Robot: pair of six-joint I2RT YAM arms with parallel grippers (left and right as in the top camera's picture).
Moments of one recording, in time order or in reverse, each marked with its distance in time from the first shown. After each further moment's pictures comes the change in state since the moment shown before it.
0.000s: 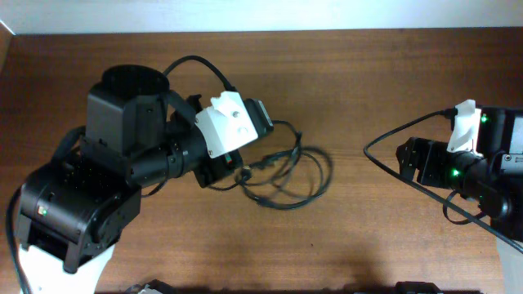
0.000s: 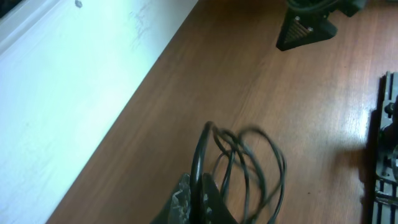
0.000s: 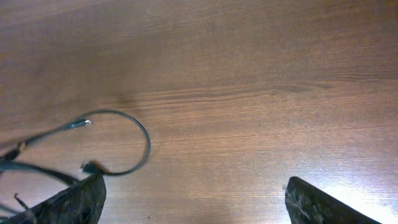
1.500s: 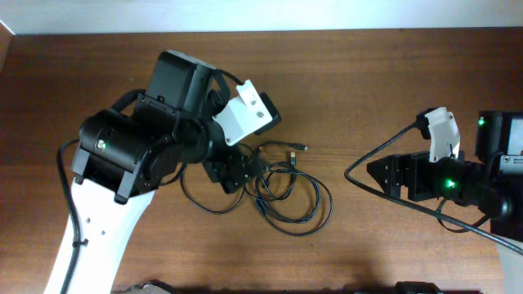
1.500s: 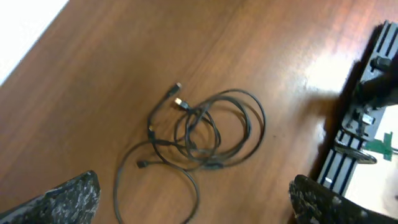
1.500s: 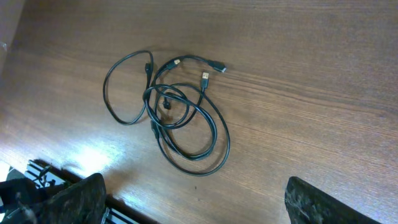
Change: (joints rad) left arm 0.001 0.156 -0.002 -0.230 -0.076 -0.071; right arm -0.002 0.000 0.000 -0.057 -0.369 -0.227
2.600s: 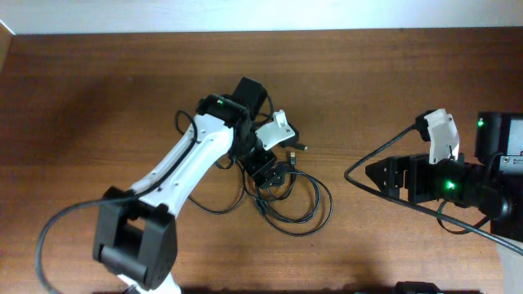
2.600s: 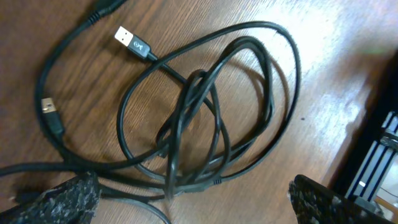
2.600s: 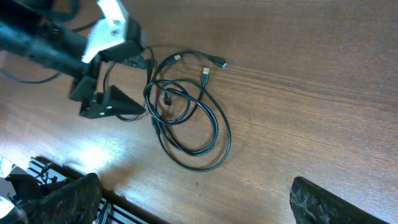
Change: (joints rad) left arm 0.000 0.367 -0.491 0.386 0.073 -0.004; right arm 0.000 0.000 0.000 -0.018 0.000 0.000
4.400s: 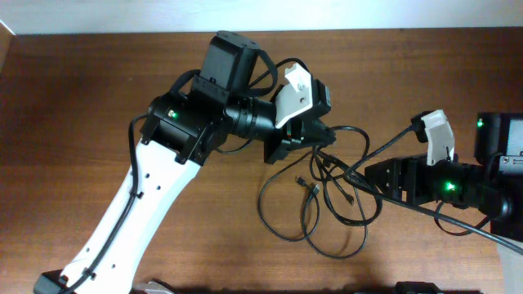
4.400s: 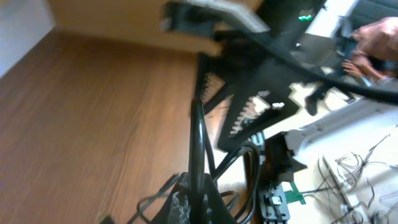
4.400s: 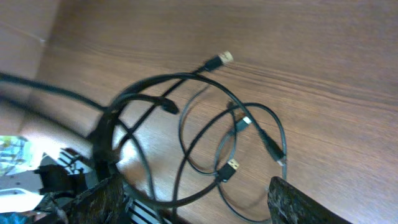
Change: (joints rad) left arm -0.069 -0.260 0.332 0.129 0.557 -0.051; right arm 0.000 0.000 0.000 -0.006 -0.106 -0.003
